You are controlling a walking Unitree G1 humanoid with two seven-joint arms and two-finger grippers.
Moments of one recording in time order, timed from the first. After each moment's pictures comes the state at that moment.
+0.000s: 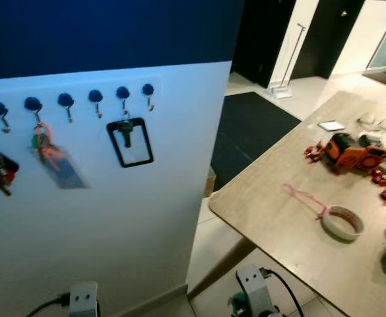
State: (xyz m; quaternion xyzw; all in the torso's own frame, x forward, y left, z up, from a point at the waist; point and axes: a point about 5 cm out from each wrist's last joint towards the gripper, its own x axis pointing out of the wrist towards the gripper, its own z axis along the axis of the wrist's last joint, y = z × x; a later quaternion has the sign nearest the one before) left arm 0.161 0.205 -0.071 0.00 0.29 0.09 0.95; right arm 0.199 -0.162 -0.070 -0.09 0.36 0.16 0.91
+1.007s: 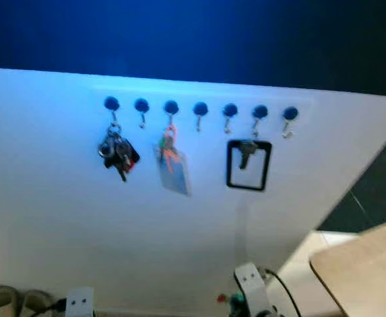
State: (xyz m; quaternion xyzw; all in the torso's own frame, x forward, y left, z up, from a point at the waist) left arm 0.159 0.209 -0.073 -0.01 0.31 0.08 0.95; right arm 0.205 -0.158 -0.068 -0.08 0.36 0.15 0.92
